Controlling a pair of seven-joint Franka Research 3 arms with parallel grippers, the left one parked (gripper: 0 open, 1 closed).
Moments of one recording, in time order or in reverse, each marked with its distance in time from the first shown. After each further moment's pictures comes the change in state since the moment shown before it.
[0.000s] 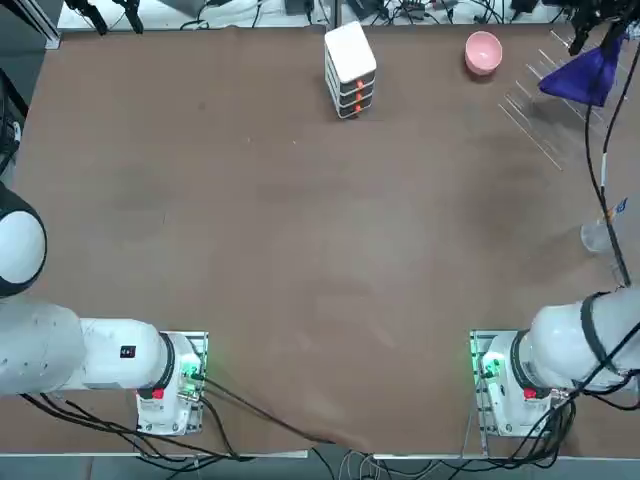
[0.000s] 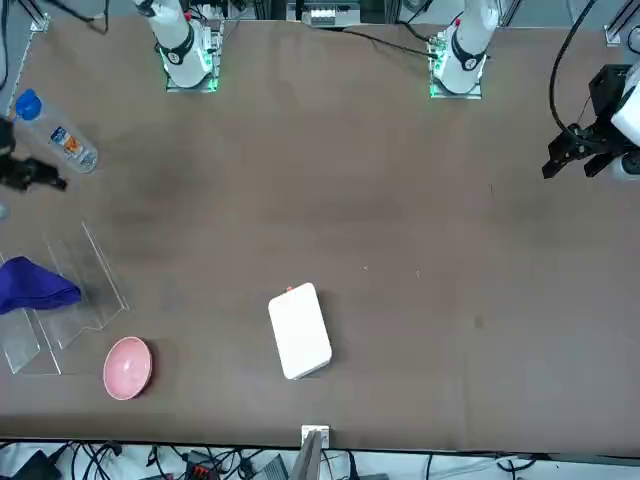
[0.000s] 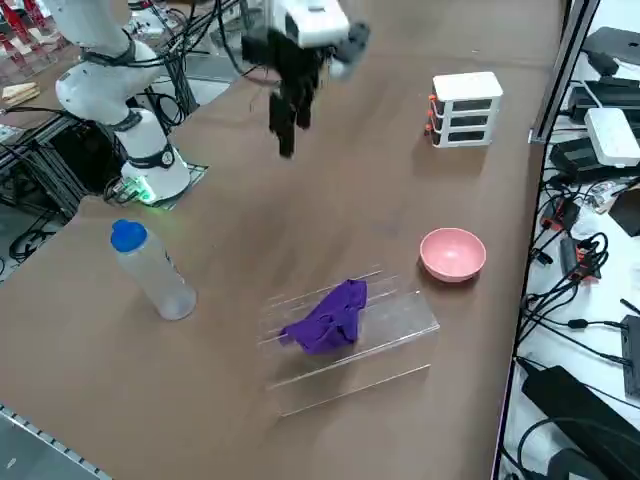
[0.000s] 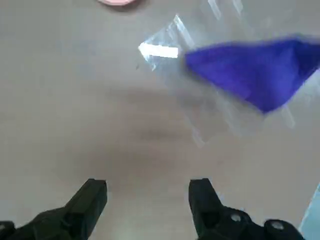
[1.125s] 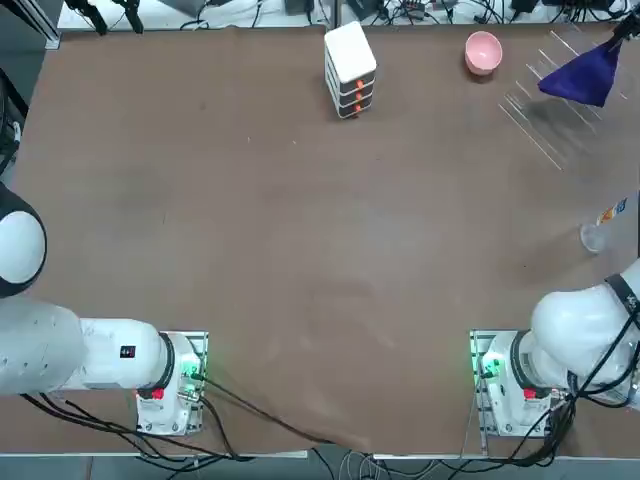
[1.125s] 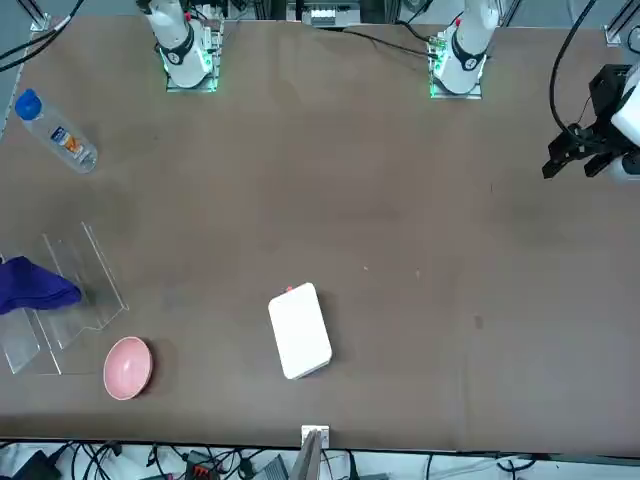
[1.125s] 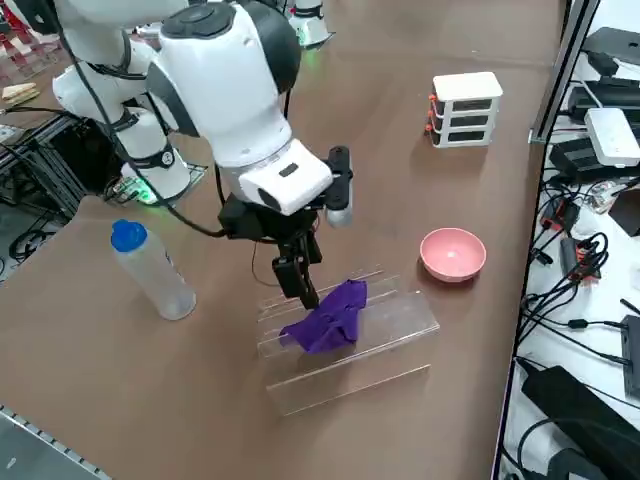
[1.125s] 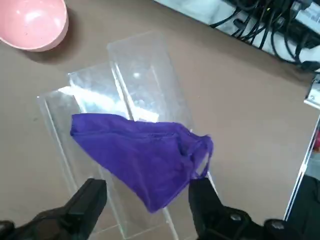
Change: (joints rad) arm -0.247 0.267 0.003 0.114 0.150 0.441 -0.481
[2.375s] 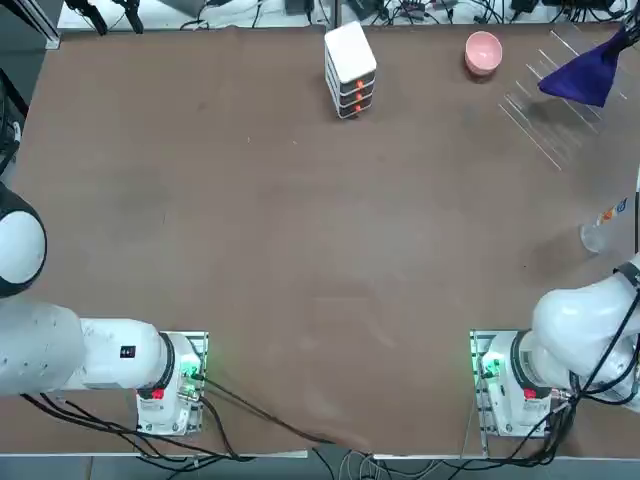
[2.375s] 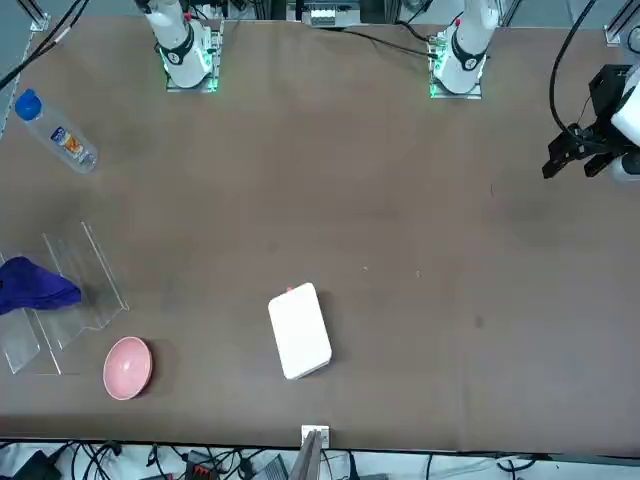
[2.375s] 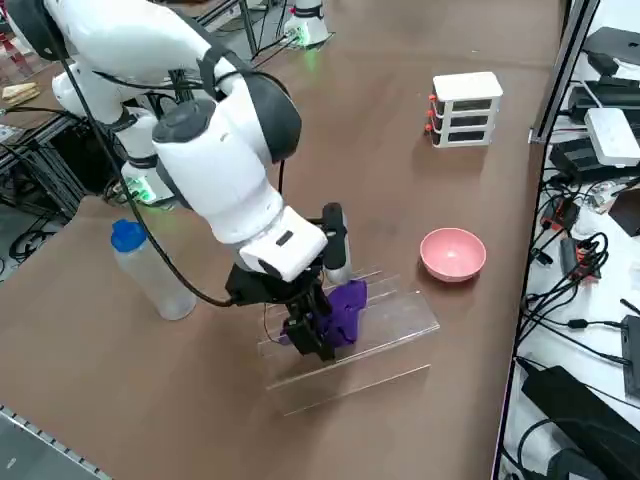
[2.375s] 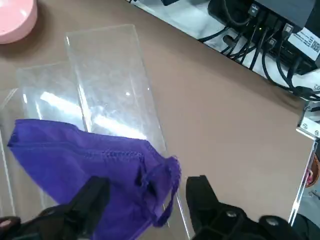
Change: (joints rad) arm -0.043 0.132 0.006 0.001 0.106 0.232 -0.201
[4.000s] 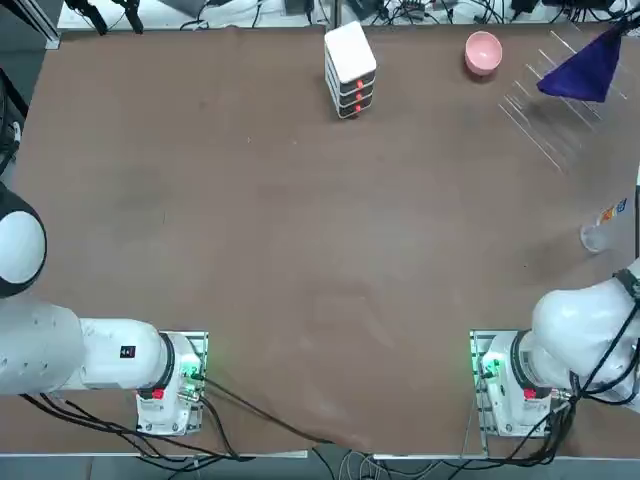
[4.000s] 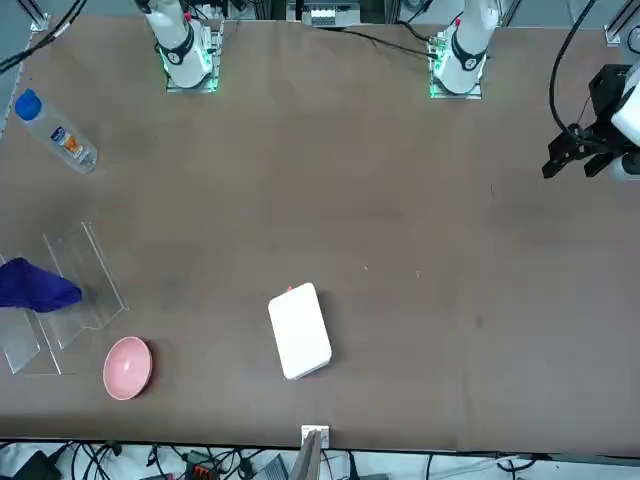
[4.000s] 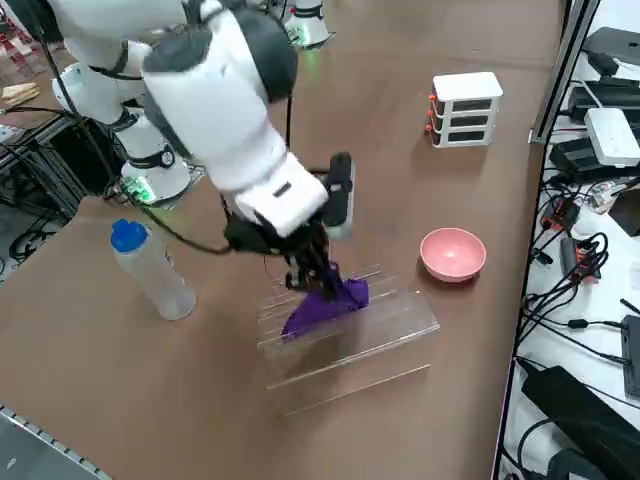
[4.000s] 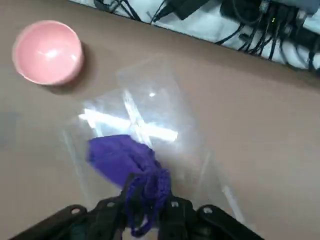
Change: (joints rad) arm 0.015 -0.129 0.027 0.032 0.013 -0.302 0.287
